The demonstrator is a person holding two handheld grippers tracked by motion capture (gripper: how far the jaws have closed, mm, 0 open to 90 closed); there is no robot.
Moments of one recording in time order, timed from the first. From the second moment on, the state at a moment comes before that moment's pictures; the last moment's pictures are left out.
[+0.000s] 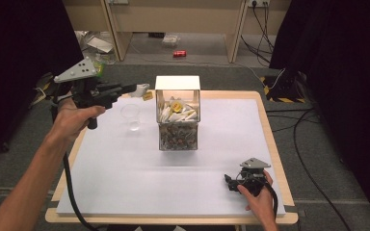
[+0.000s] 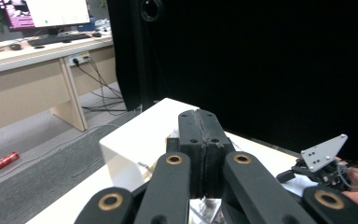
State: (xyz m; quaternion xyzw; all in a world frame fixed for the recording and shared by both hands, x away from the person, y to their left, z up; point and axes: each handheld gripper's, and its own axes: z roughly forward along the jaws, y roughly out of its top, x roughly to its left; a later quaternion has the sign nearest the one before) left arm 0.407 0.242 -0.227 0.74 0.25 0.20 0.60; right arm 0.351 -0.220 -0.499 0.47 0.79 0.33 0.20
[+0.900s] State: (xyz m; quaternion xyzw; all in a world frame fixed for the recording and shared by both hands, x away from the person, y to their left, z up) left arm 0.454 0.293 -0.308 0.71 0.36 0.24 0.56; right arm 0.351 -0.220 -0.499 0.47 0.79 0.33 0.20
